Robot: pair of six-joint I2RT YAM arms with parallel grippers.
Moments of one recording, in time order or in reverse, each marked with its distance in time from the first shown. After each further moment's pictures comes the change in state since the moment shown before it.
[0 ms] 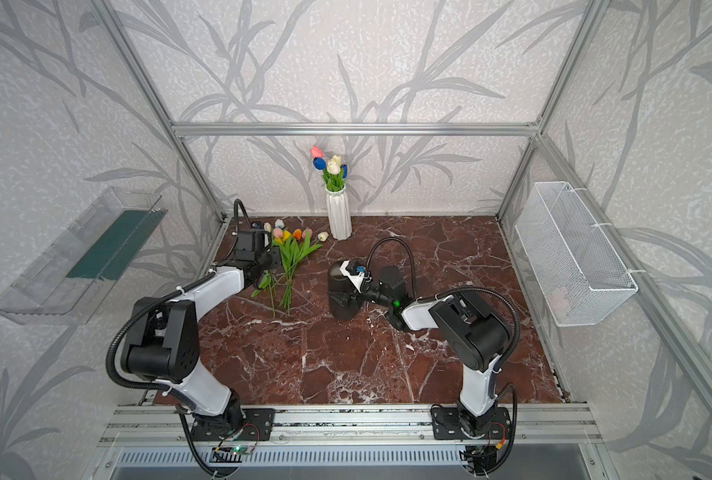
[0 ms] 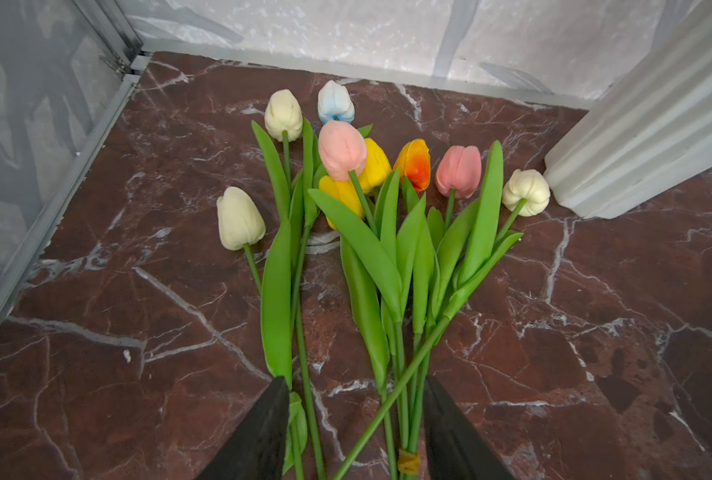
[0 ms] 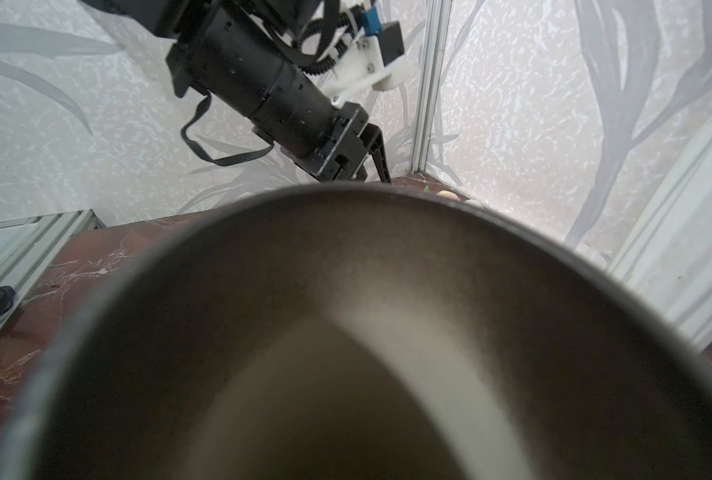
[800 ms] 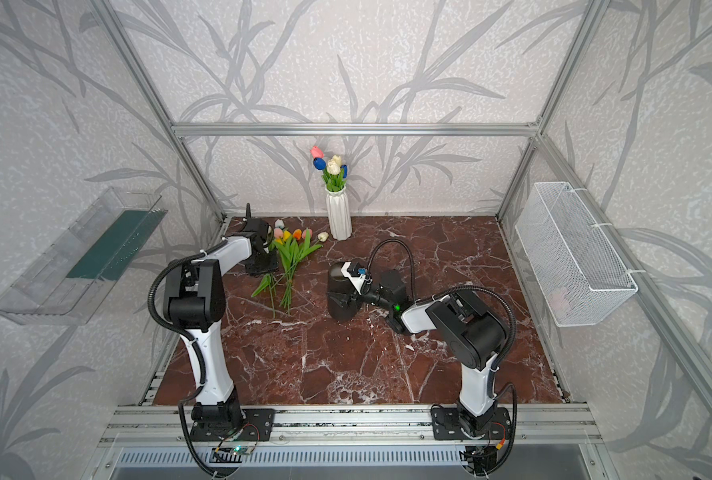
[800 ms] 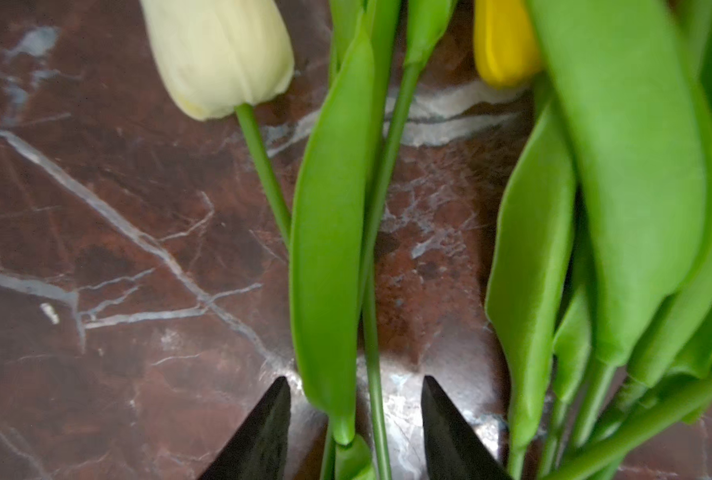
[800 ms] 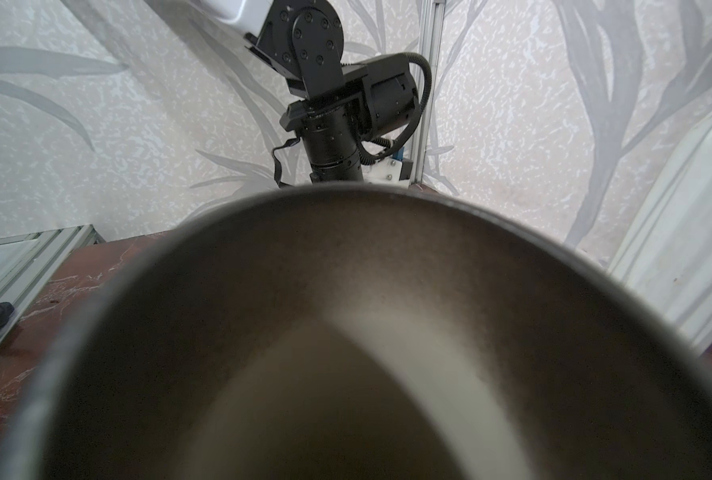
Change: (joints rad) left arm 0.092 0.430 0.468 -0.567 0.051 -0.054; right arm 0.017 0.015 -0.037 0.103 0.019 0.037
